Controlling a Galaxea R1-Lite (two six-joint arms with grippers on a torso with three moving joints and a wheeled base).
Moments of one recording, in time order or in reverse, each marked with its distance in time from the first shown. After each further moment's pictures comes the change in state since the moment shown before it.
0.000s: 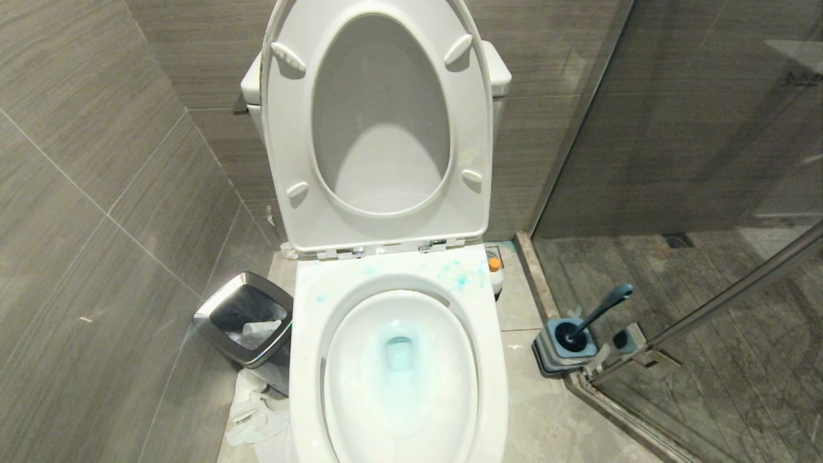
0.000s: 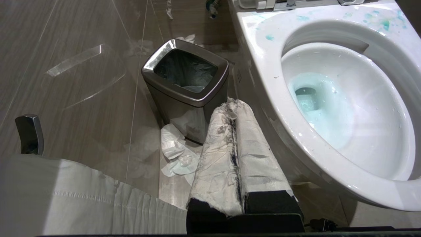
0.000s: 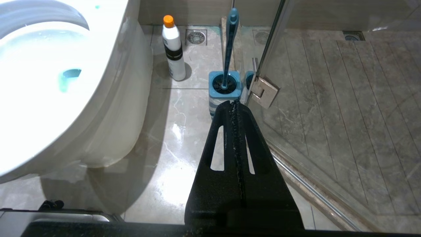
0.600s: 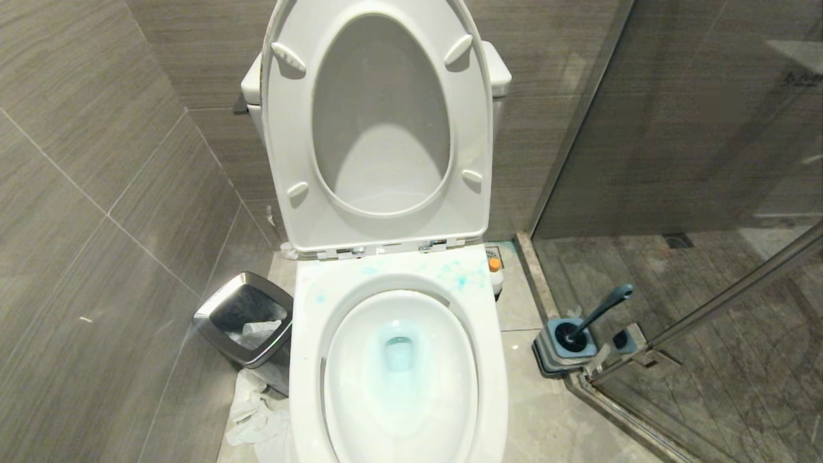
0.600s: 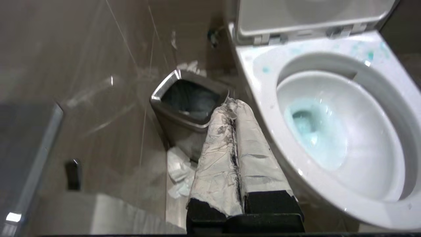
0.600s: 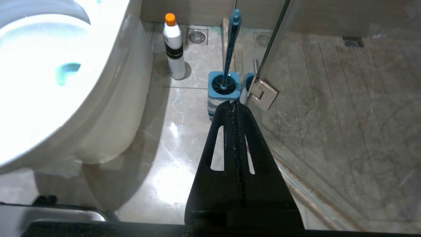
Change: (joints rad) left arm 0.000 0.033 -0.179 0.074 -0.004 0.030; right arm 0.000 0.000 0.006 -0.005 0.014 -0.045
